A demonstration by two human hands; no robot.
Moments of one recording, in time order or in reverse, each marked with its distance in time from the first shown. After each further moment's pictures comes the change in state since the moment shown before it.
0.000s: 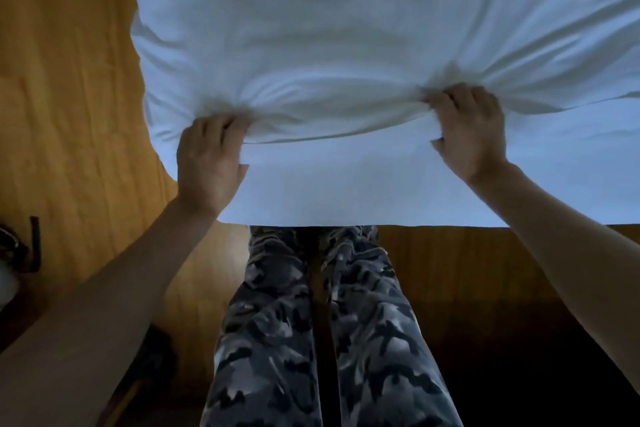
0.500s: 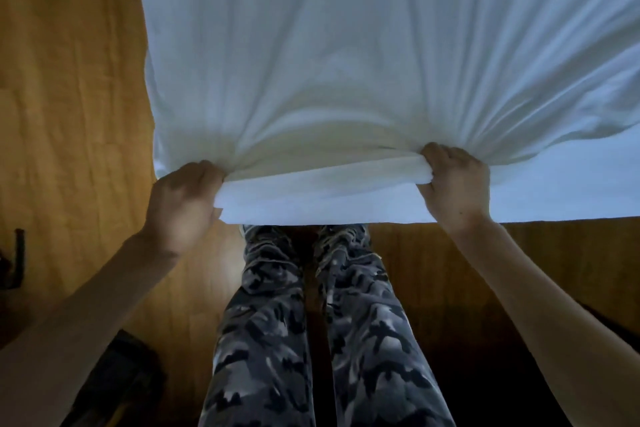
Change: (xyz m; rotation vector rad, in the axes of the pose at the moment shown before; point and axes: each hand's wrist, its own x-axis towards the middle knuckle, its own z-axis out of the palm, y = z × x) left_hand -0.052 -0.022 -0.040 -0.231 0.014 0.121; right_hand -0.050 -0.058 -0.050 0.203 0.079 0.129
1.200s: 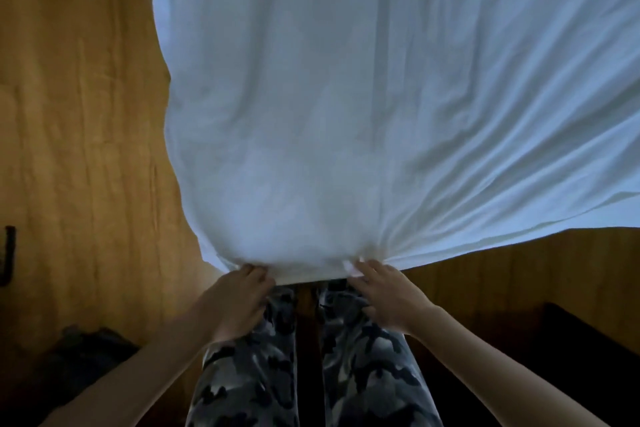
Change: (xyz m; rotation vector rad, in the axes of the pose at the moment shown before) left_hand -0.118 0.065 0.057 -0.209 -0.684 0.182; right_hand -0.131 -0.056 0.050 -0.024 -1.013 -0.358
